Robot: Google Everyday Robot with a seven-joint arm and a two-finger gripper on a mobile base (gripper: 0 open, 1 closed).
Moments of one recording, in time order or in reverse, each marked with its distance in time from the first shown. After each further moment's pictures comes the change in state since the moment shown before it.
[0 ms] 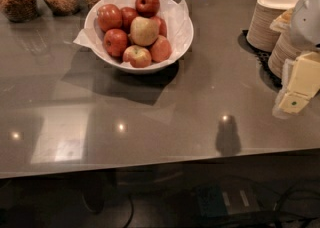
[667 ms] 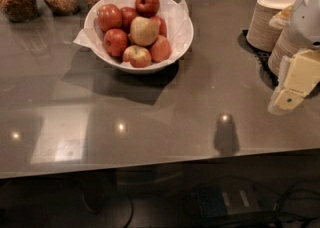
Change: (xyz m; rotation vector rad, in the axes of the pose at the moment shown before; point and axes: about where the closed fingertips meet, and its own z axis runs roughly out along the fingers) arm -0.006 -0.005 0.000 0.026 -0.028 0.010
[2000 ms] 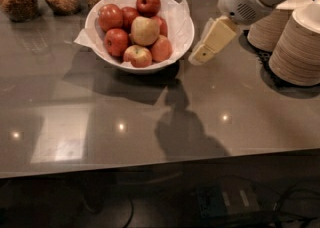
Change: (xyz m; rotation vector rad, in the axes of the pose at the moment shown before) arm -0.128 -0.090 0.042 0.160 -0.389 0.029
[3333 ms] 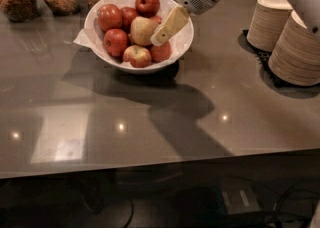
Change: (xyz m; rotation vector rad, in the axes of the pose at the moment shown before) arm -0.060 -0.048 0.111 -0.136 -0.186 0.049
